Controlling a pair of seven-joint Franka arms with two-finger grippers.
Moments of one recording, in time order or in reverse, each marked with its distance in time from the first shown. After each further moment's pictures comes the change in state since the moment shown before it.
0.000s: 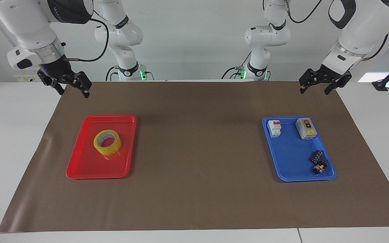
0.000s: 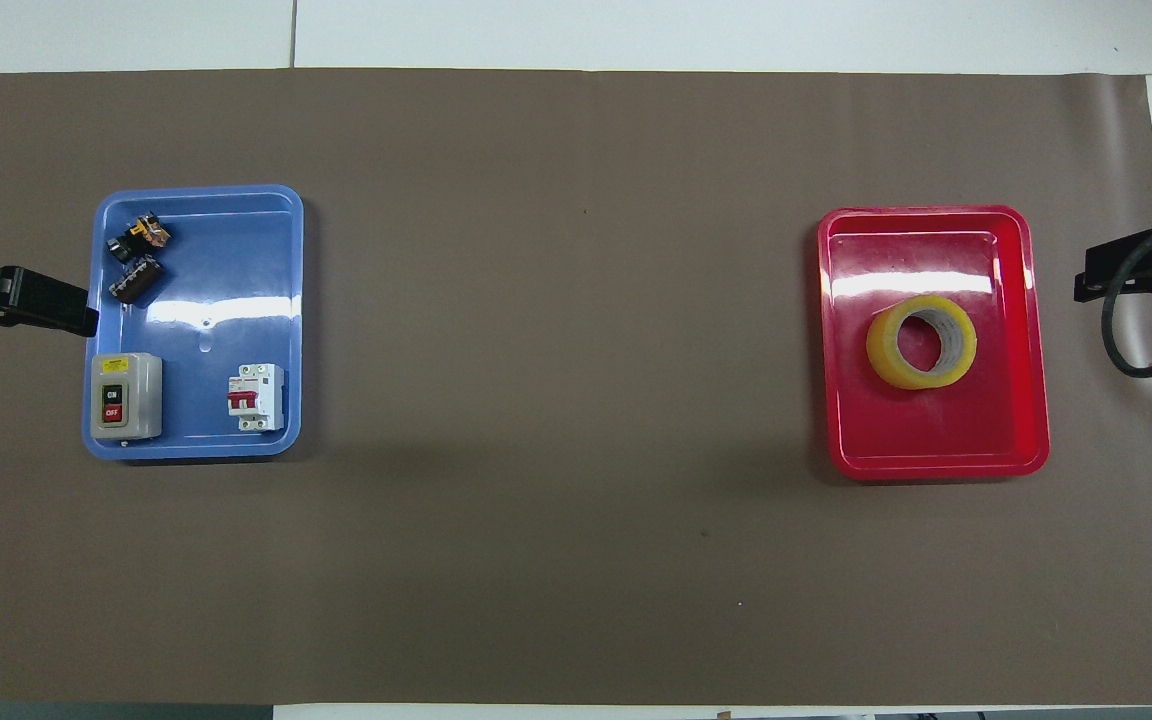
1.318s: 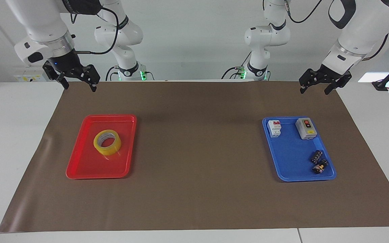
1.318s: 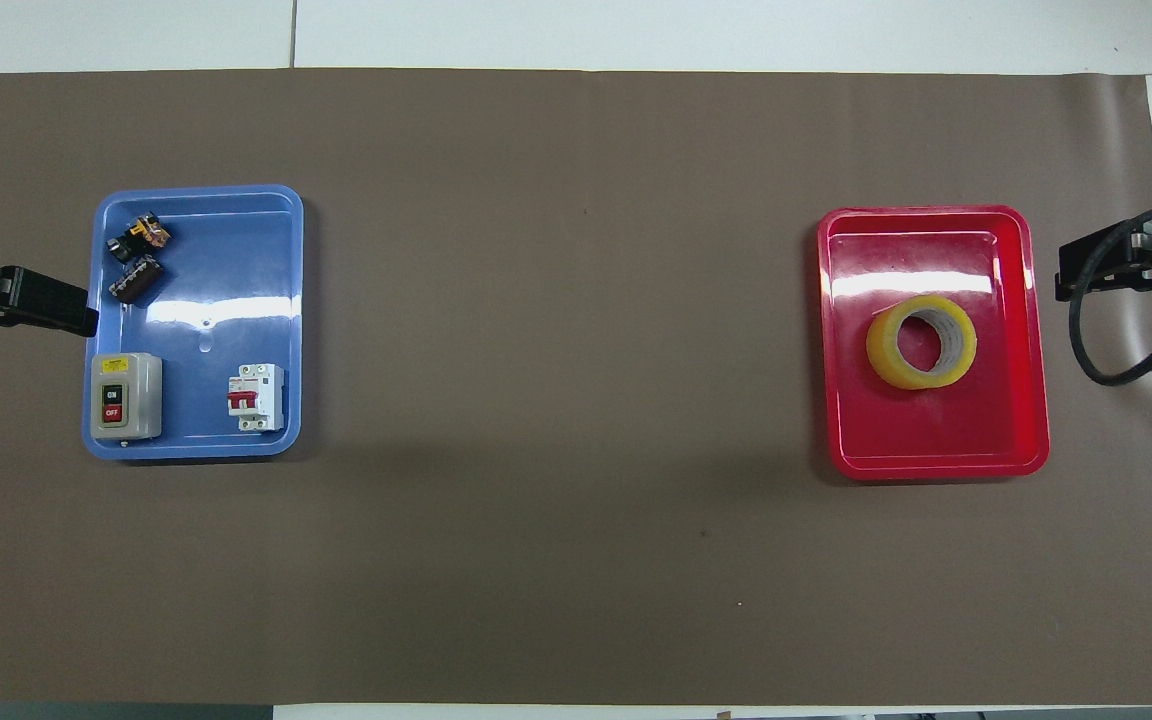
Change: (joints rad) left arm 0.000 0.000 0.000 0.000 0.000 0.000 0.000; right arm 0.065 0.051 0.013 0.132 -0.048 -0.104 0.005
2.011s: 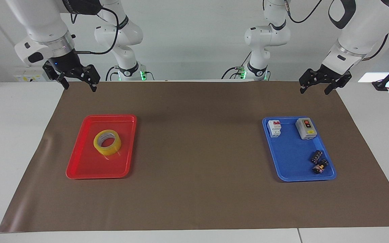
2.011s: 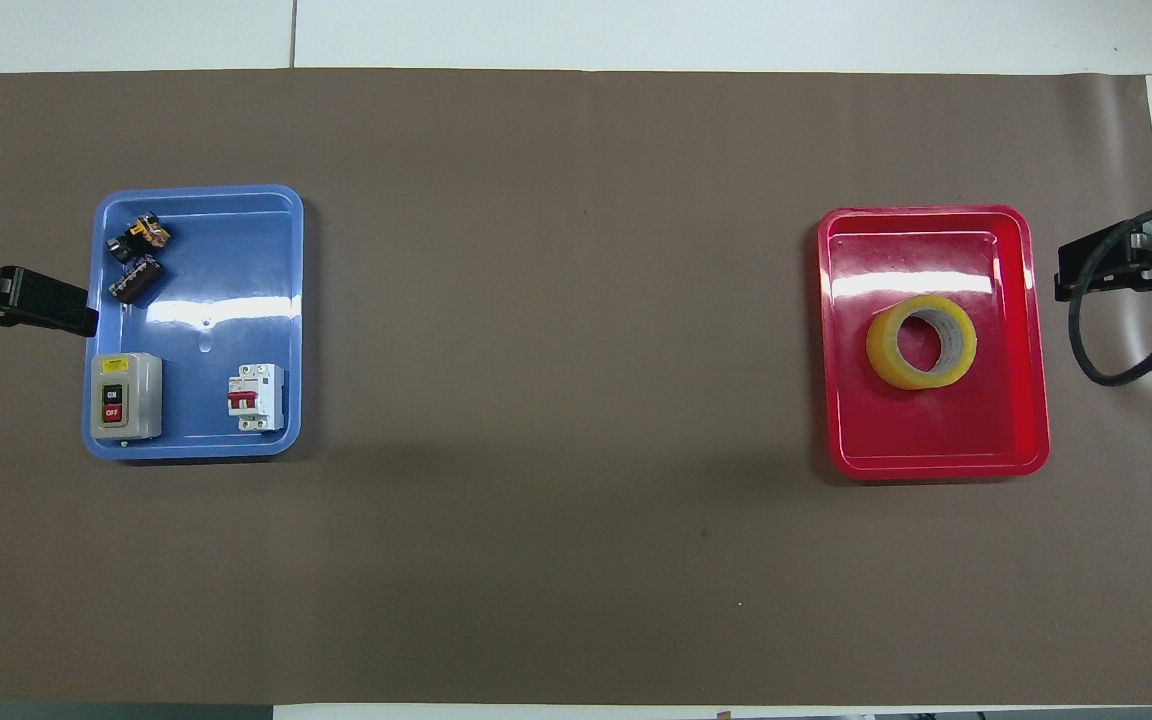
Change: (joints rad) left arm 0.000 0.000 0.000 0.000 0.000 0.000 0.000; right arm 0.000 0.000 0.000 0.000 0.001 0.000 -0.001
